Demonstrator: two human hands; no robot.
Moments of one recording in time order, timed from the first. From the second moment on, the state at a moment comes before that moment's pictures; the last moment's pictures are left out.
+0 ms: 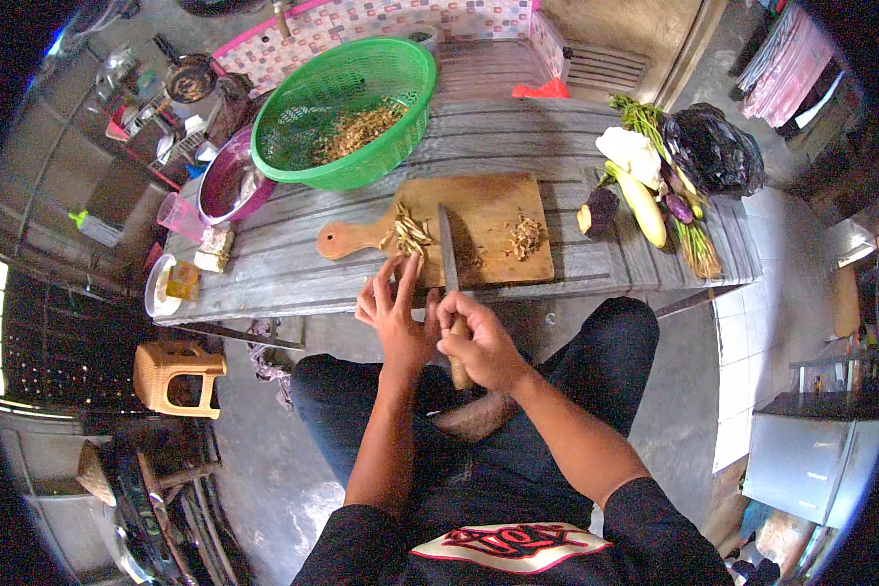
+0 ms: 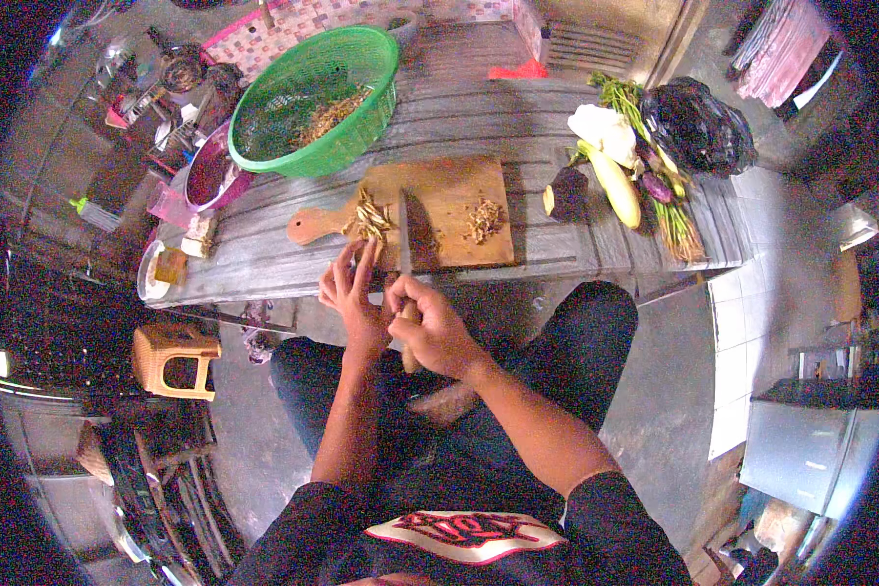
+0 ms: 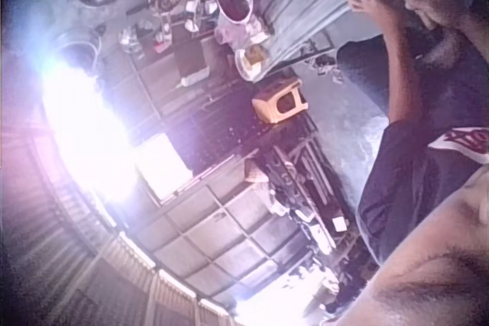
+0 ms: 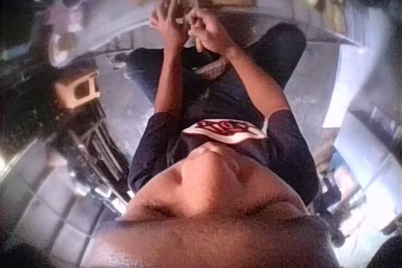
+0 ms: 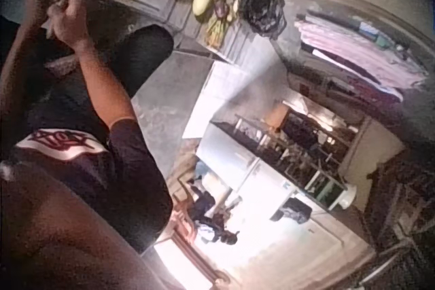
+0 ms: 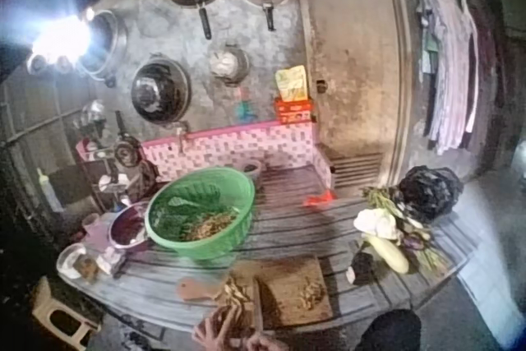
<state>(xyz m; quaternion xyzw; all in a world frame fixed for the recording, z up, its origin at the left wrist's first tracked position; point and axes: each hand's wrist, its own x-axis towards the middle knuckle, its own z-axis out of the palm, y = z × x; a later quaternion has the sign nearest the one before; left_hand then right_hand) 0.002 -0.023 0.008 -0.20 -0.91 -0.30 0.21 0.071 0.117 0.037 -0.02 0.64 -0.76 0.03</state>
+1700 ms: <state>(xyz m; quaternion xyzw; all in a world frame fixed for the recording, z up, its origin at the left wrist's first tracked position) -0.058 -0.039 0.036 -0.07 -0.90 -0.38 0.22 0.095 0.162 0.044 0.03 0.78 -0.62 -0.08</state>
